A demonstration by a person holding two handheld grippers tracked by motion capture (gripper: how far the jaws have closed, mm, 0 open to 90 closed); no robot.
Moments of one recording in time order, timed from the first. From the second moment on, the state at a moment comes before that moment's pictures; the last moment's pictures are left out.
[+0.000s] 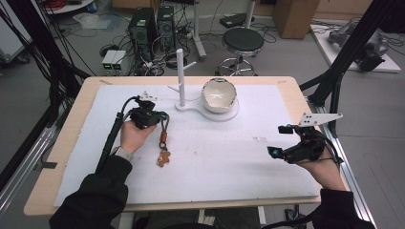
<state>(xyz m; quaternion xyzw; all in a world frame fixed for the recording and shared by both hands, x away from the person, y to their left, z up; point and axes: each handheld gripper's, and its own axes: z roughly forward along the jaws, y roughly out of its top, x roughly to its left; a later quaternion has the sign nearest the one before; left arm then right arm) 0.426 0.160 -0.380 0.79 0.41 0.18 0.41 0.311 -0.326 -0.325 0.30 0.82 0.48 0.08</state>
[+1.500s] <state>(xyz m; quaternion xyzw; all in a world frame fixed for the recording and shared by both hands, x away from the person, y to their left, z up) 0.472 0.111 -0.283 0.76 0.40 0.24 0.45 0.316 -0.313 -0.327 0.30 0.83 0.48 0.07</state>
